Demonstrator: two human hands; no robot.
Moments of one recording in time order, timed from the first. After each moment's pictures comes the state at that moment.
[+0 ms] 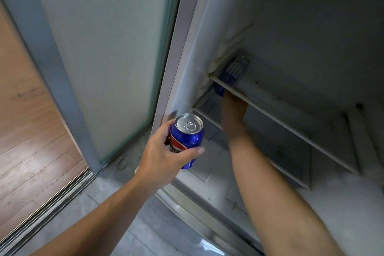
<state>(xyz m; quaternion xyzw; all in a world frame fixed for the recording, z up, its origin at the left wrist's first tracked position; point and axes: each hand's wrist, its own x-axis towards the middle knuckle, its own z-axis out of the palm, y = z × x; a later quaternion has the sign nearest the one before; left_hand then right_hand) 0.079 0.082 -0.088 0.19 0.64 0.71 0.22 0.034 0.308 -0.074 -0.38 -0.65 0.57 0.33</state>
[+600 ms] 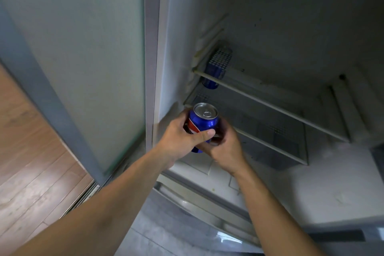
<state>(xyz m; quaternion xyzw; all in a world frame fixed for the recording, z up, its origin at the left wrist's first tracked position) 0.058 0.130 -0.076 0.25 0.63 0.65 0.34 0.157 0.256 -0.101 -0.16 -0.78 0.56 0.22</state>
